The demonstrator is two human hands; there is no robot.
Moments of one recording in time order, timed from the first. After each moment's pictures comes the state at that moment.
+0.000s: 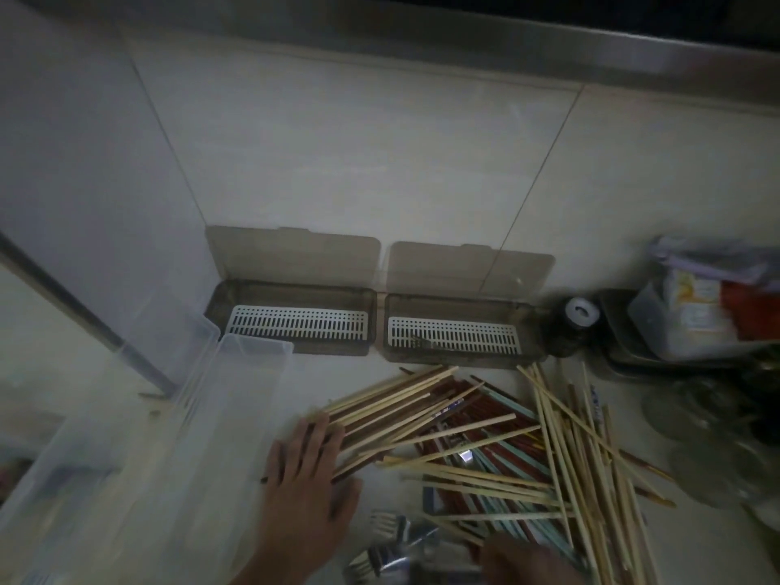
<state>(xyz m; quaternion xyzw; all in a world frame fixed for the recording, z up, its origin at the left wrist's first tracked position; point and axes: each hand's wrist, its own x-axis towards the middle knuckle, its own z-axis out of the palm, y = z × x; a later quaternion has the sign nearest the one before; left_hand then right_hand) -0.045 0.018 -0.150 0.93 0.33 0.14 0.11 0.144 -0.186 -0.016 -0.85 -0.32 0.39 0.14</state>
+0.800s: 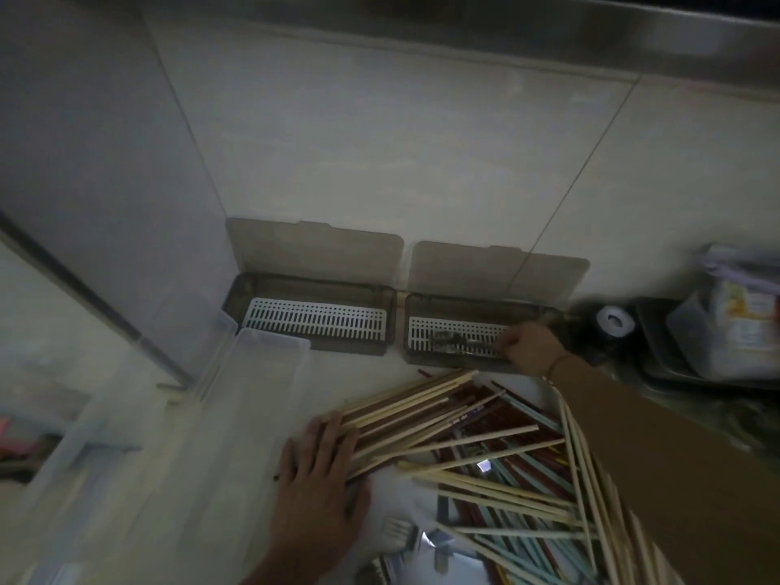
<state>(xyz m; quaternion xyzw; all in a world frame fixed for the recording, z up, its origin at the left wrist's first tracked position) -0.042 0.022 -0.154 0.93 0.33 0.10 0.10 0.329 -0.031 -0.061 -0.90 -0.37 0.24 0.06</state>
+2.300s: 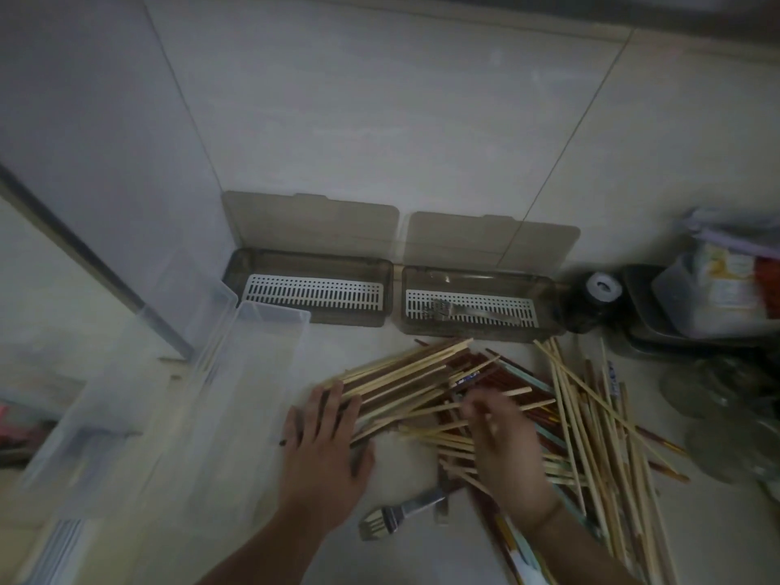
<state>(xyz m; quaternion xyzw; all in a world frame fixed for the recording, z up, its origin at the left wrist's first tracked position) -0.043 0.019 -0.149 0.93 0.34 0.06 0.10 0.142 -0.126 -0.060 -0.82 -0.39 0.09 0.41</state>
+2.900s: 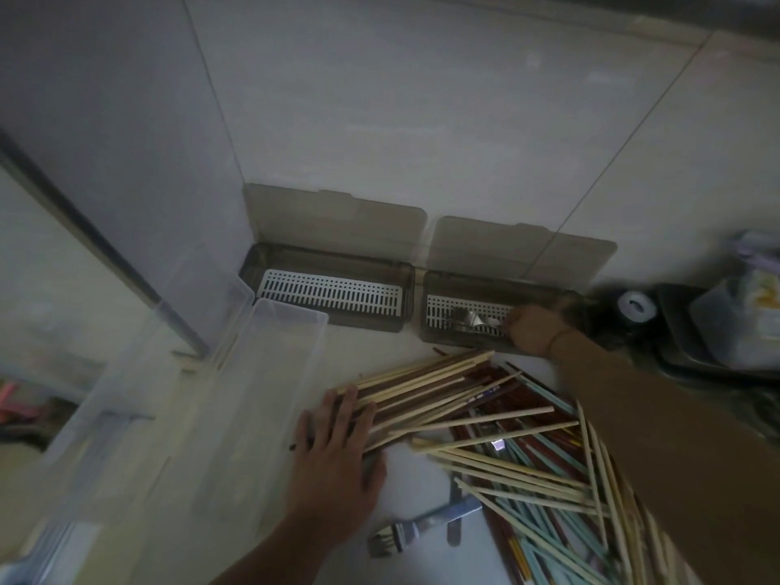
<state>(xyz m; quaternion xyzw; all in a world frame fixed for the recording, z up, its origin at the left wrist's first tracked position) -0.043 0.021 -0.153 0.93 0.34 0.05 0.11 0.321 -0.004 -0.071 -0.91 -0.34 0.23 -0.05</state>
